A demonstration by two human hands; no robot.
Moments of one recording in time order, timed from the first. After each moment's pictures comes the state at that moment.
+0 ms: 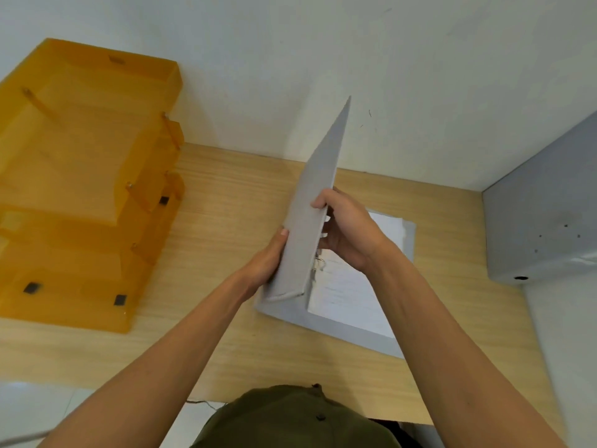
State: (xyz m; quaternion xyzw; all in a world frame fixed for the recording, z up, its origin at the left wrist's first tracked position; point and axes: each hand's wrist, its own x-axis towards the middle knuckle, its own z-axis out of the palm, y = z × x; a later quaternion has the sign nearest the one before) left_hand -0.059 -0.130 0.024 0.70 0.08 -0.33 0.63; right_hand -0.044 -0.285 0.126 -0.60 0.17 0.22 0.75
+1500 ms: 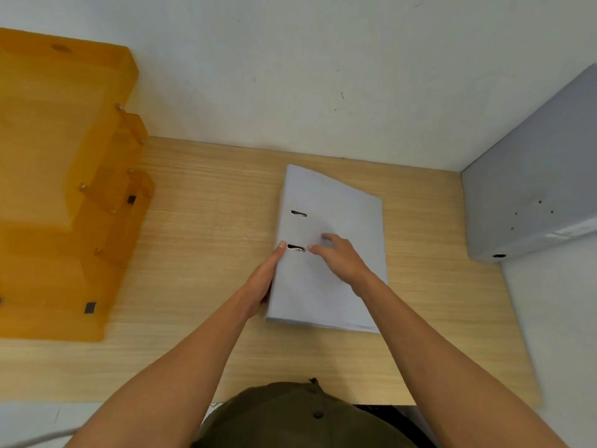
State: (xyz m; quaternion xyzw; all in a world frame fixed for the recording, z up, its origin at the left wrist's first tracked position) left_hand -0.085 -0.173 -0.033 0.59 0.22 -0.40 0.66; right_hand -0.076 -0.356 0.004 -0.81 0.23 0.23 0.49
